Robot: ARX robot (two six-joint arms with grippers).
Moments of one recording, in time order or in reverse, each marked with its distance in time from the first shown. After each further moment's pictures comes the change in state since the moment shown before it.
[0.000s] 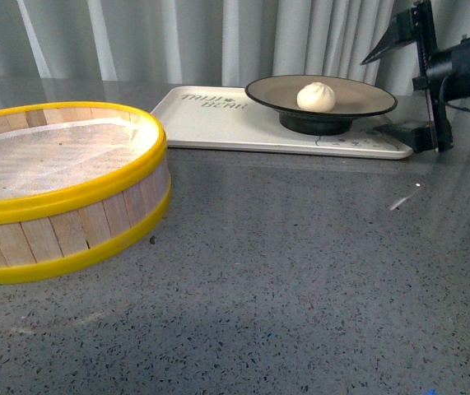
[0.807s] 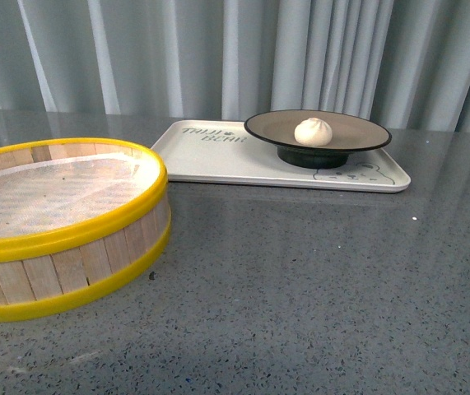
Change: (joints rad) left arm 0.000 0.000 0.000 0.000 0.000 0.000; right arm -0.513 -0.978 -0.934 0.472 0.234 -1.156
